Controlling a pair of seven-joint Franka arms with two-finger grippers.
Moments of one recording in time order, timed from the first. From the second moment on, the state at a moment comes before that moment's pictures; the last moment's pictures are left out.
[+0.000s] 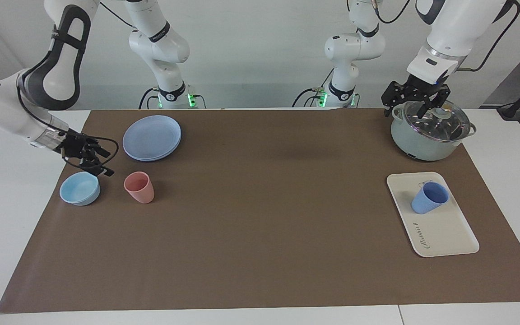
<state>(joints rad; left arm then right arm) 0.02 -0.10 -0.14 -1.67 -0.03 1.58 0.02 -0.12 0.06 0.01 -1.91 0.22 1.77 0.40</state>
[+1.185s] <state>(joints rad) 0.02 -0.10 -0.14 -1.67 -0.03 1.58 0.03 0.08 -0.01 0.02 -1.67 -0.03 1.65 0.27</state>
